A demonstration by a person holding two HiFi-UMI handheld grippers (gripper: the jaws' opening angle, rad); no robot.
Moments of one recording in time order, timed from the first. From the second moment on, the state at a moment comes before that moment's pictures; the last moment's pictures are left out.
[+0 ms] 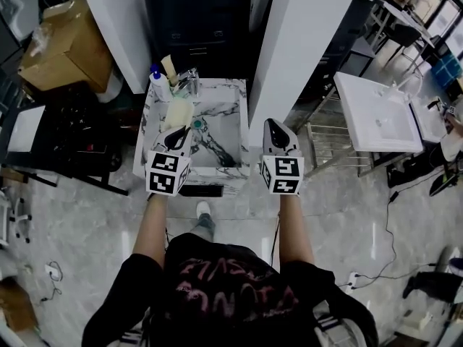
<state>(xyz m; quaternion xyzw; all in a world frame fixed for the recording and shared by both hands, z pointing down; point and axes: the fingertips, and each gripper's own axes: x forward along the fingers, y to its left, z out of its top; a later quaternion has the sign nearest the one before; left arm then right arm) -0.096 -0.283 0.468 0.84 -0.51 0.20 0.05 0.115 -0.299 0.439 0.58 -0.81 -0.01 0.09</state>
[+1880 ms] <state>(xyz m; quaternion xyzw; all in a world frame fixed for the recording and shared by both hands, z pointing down) -0.067 -0.468 0.511 0.88 -0.42 0.23 0.07 0.095 -0.481 0.458 0.61 -0.78 0.02 0.10</state>
